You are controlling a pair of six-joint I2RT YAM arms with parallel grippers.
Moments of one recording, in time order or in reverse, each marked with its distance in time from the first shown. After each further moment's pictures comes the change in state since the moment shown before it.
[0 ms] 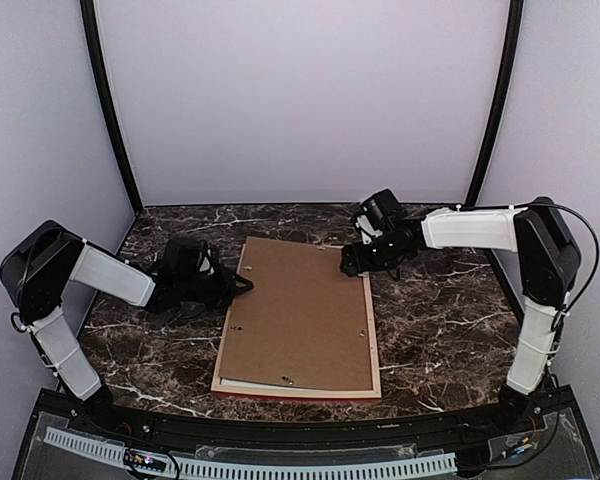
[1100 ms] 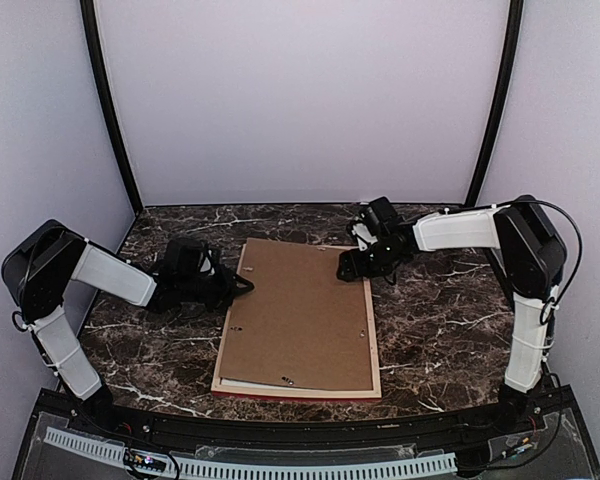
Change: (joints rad) left arm -0.001 0.012 0.006 -0.002 -0.001 0.004; right arm -0.026 0.105 0.021 0.053 -0.124 -0.024
